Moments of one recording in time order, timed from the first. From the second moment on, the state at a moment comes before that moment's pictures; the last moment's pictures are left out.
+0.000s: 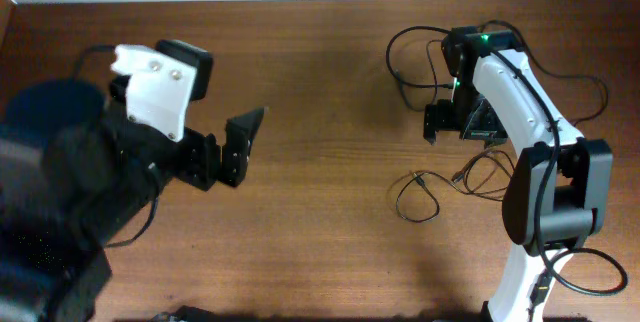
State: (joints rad) left arm -0.27 1.15 1.93 -1.20 0.17 0.04; right arm 0.12 2.07 1.71 -1.37 0.09 0.28
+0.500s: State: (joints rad) left arm -0.17 0.33 0.44 0.03 0.12 0.05; right arm 0.12 2.07 1.71 -1.37 0.08 0.28
